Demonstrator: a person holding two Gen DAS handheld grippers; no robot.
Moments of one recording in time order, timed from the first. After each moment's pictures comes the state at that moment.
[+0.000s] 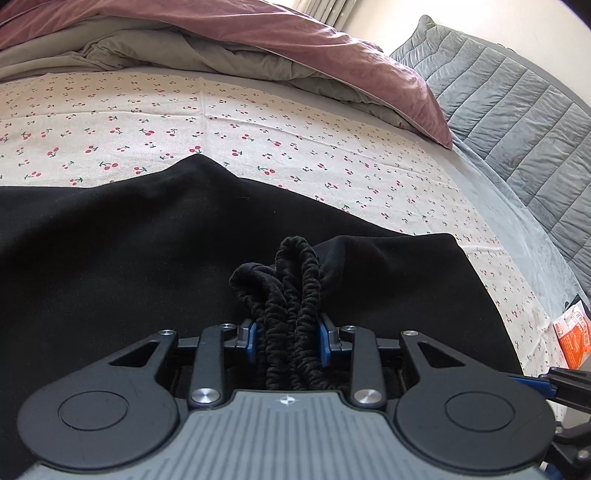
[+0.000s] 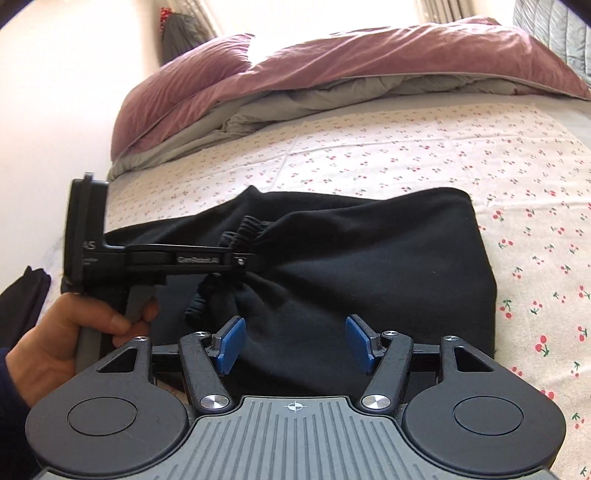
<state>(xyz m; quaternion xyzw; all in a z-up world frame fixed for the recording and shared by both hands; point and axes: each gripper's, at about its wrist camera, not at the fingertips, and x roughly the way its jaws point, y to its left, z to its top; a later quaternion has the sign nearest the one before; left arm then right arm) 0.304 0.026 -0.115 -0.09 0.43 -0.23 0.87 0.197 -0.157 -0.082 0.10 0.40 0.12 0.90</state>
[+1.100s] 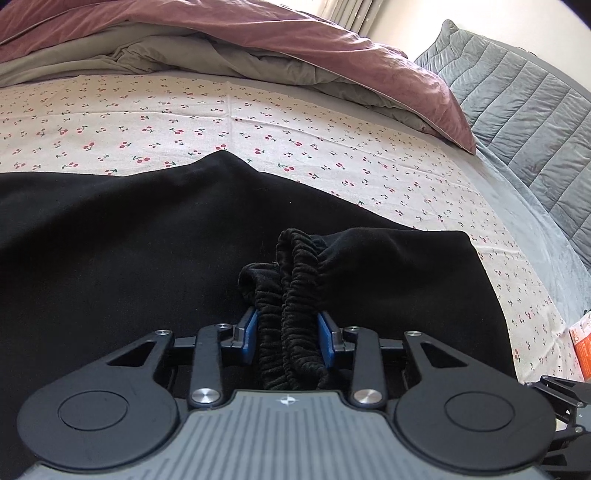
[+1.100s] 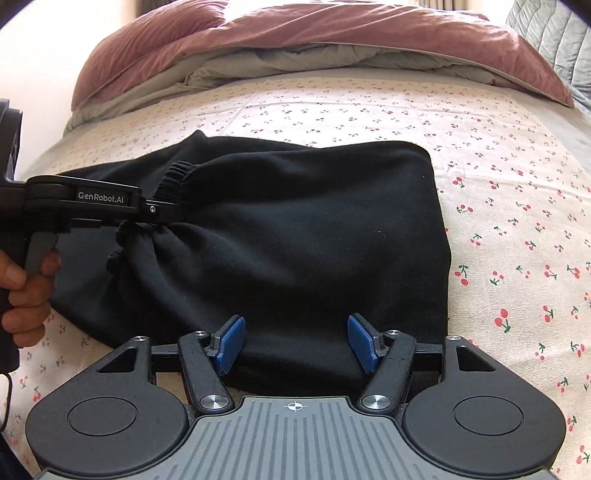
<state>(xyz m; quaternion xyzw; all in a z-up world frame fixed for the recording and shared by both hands) 0.278 0.024 -0.107 -0.07 0.42 -0.18 0.88 0.196 -0.157 -0.118 0.03 0.44 0.08 0.90</state>
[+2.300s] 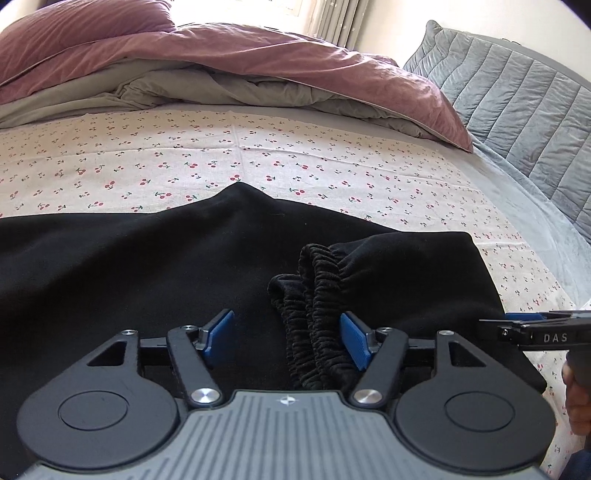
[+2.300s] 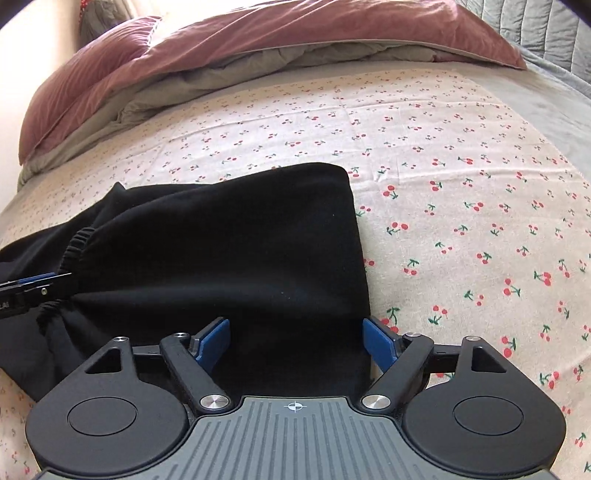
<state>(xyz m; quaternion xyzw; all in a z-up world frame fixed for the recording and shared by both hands) 0.269 0.045 -0.091 -0.03 0.39 -0.18 0.90 0.246 -0.210 -0.115 0.08 0.44 0.01 0.89</state>
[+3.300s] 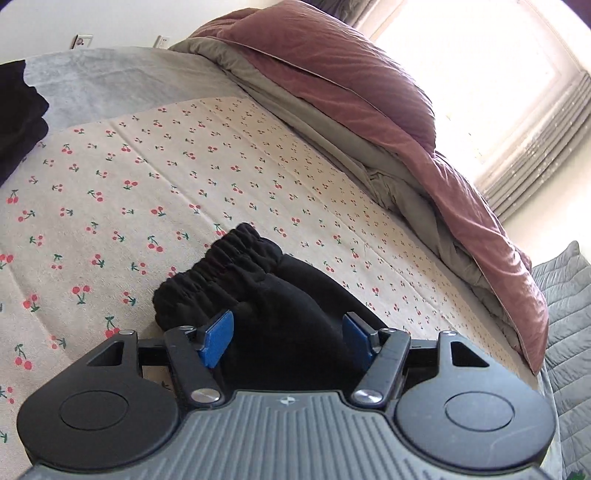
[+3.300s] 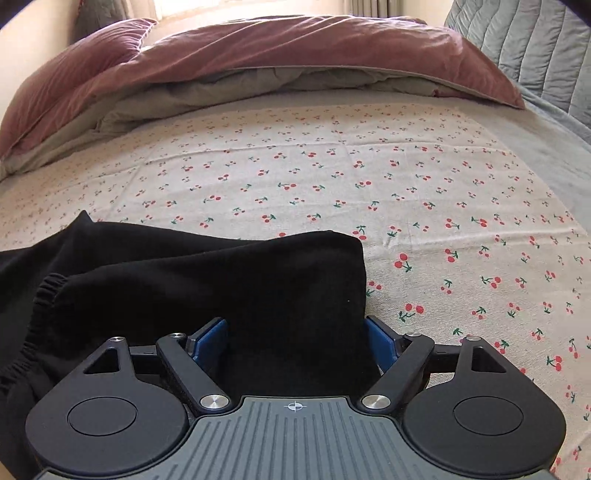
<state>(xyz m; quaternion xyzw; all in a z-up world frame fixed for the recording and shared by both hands) 0.228 0.296 -0.056 -0.31 0.32 0.07 0.89 0.290 -0.190 -0.114 0.05 0.40 -0.02 0.92</state>
